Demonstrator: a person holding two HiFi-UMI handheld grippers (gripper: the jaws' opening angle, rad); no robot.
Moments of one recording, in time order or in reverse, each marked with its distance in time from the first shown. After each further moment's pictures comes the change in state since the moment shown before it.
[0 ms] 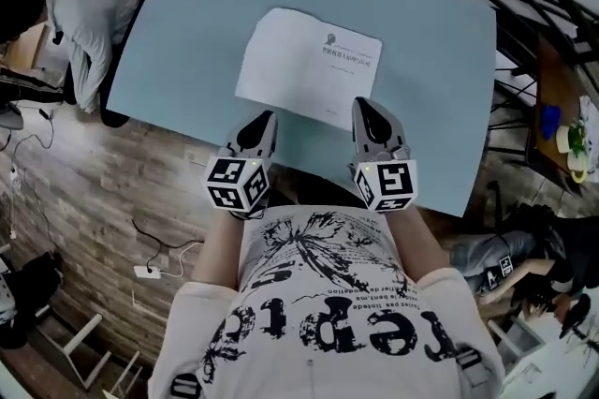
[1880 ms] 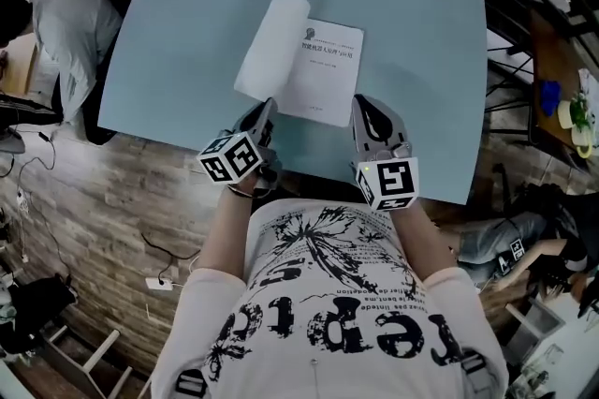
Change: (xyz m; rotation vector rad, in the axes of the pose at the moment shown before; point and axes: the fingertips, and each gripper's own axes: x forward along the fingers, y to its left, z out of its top) left arm 0.068 0.001 -0.028 -0.348 -0.011 -0.139; right arm -0.021 -0.031 -0.014 -0.029 -0.010 -0.062
